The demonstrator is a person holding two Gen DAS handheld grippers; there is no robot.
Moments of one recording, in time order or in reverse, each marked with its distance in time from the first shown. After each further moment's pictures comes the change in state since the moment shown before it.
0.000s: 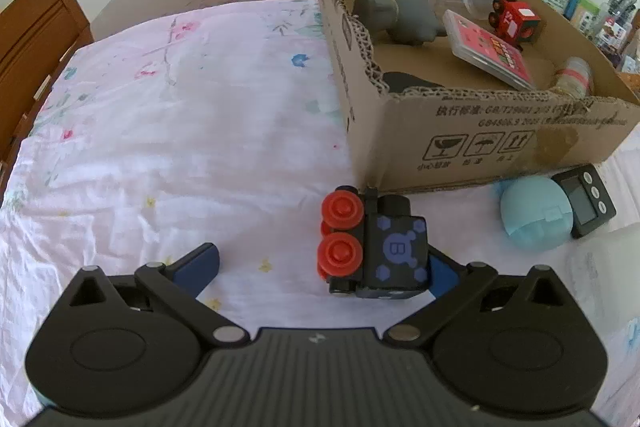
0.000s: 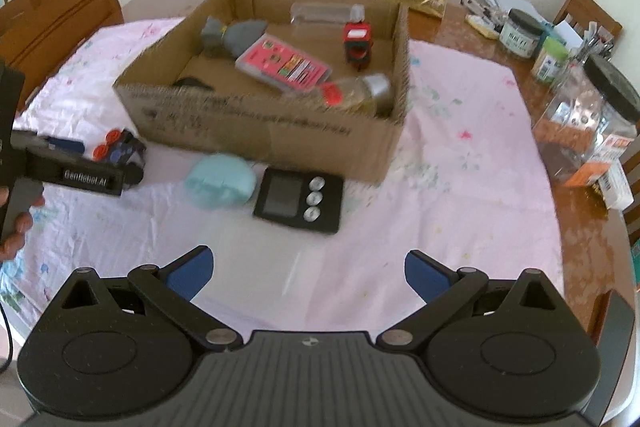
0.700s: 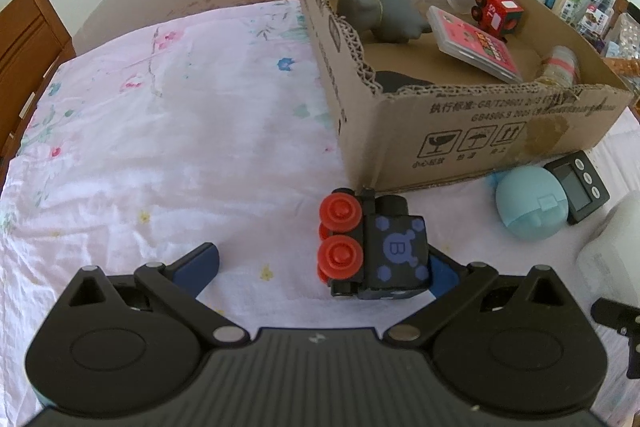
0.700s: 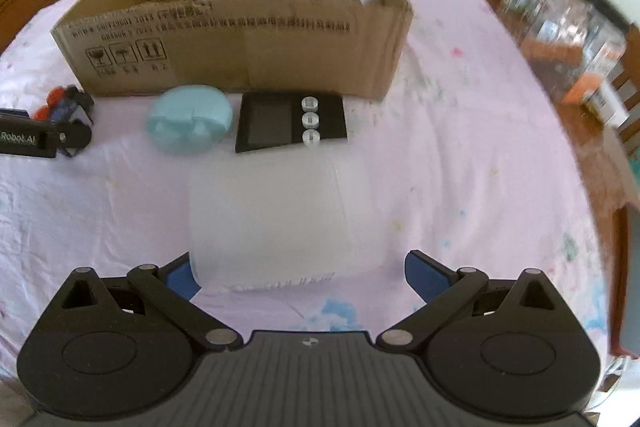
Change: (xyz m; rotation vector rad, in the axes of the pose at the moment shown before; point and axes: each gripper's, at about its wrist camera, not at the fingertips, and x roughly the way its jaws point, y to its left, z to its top) left arm 0.001 0.006 0.004 0.053 -0.003 -0.035; right arm 0.051 0.018 -0.031 0.153 0.083 -0.106
